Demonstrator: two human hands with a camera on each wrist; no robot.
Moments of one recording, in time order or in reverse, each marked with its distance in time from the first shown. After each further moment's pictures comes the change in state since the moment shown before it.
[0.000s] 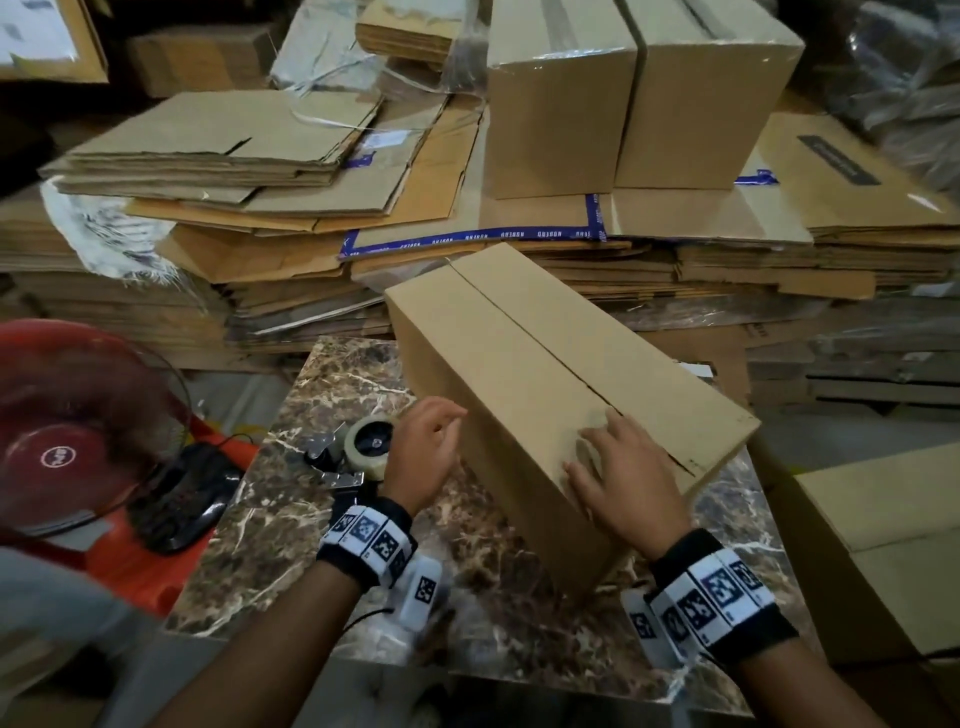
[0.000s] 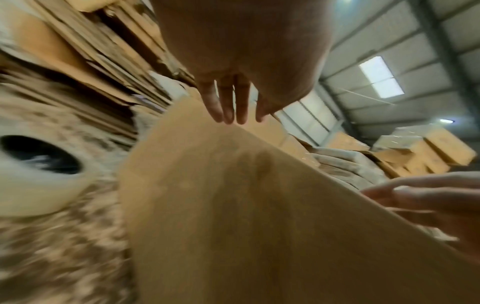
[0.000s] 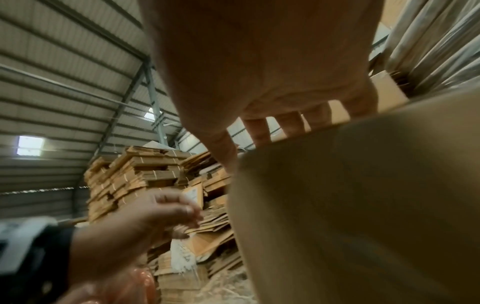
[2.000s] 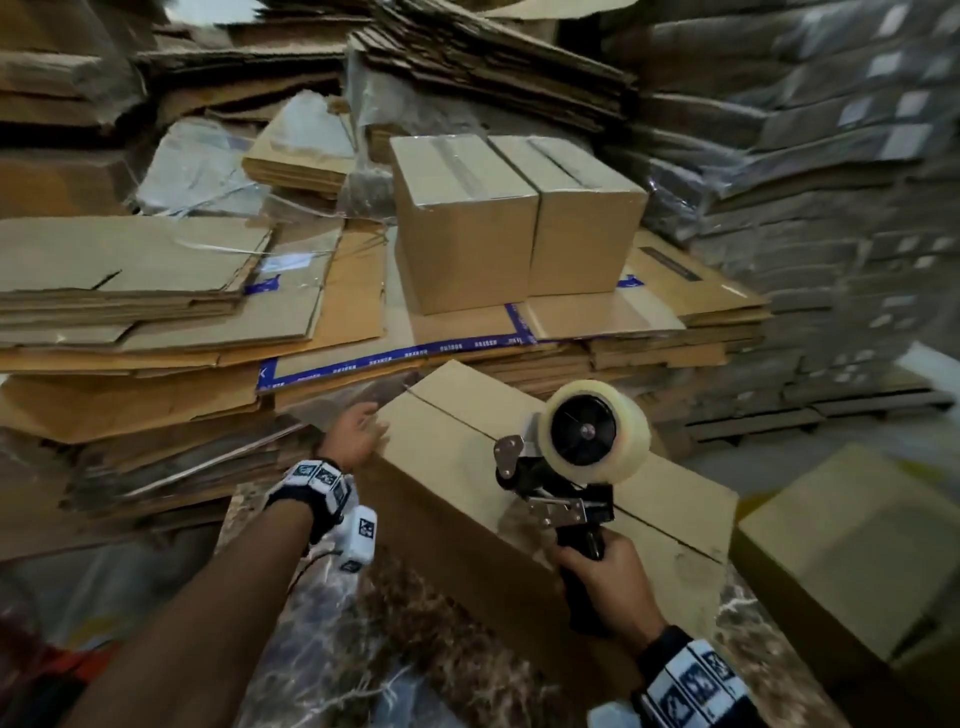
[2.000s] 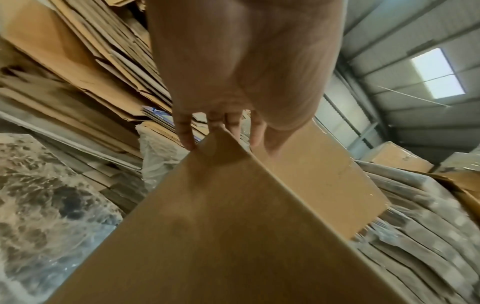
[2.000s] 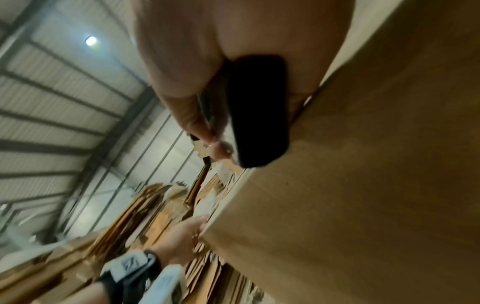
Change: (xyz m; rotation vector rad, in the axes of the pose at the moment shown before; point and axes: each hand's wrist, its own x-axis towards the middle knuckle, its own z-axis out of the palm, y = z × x) left_hand 0.240 -0.122 -0.038 -0.268 -0.348 -0.309; right_hand 0.029 -0.078 0.024 1.023 0.247 0.390
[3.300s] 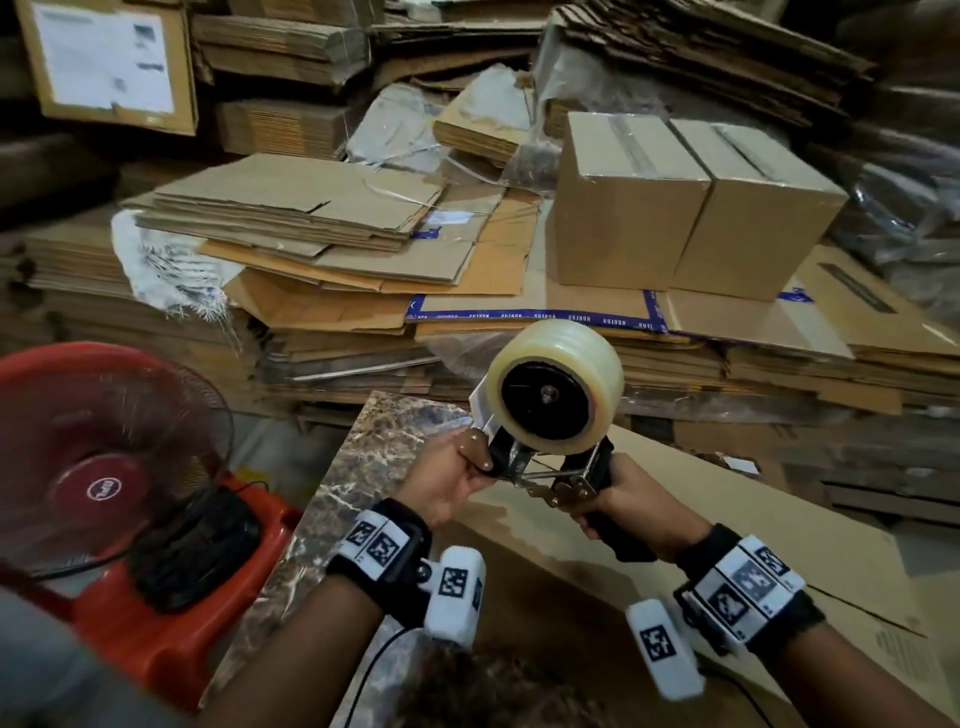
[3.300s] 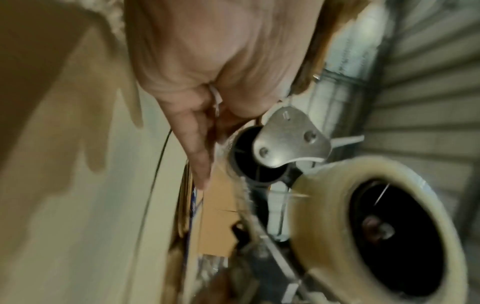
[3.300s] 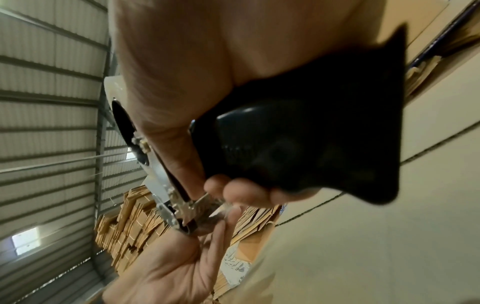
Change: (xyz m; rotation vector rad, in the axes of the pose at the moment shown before) left_hand -0.235 0.050 0.014 -0.997 0.036 -0.261; right_hand -0.017 -0.079 0.037 -0.204 -0.744 -0.114
